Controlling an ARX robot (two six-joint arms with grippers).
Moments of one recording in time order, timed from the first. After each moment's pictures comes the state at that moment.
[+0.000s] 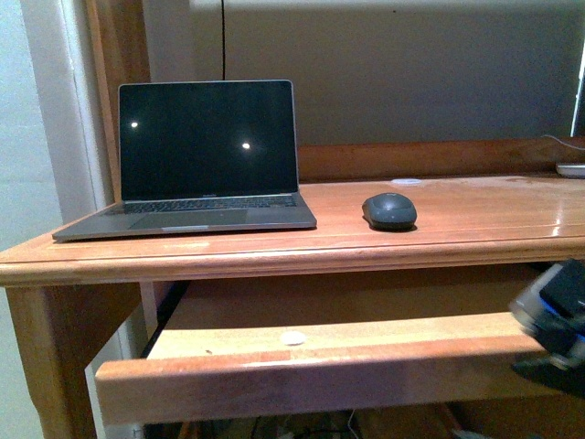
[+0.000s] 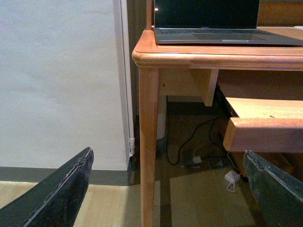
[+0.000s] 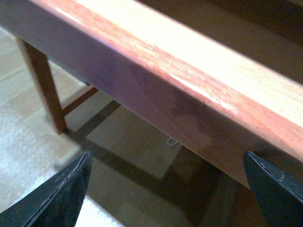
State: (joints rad) left arm 0.00 0.01 0.01 0.00 0.00 0.01; right arm 0.11 1.57 0.51 0.71 -0.33 -0.40
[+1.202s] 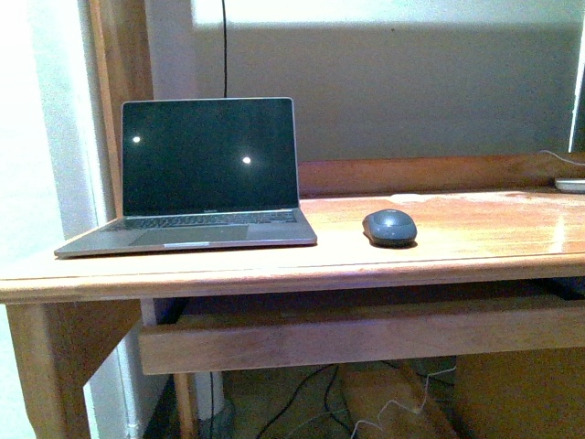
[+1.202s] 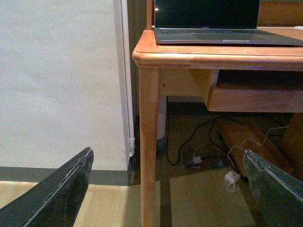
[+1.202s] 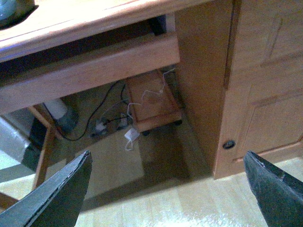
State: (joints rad) left arm 0.00 0.01 0.01 0.00 0.00 0.01; right arm -0.23 0.58 0.24 0.08 -0.12 0.18
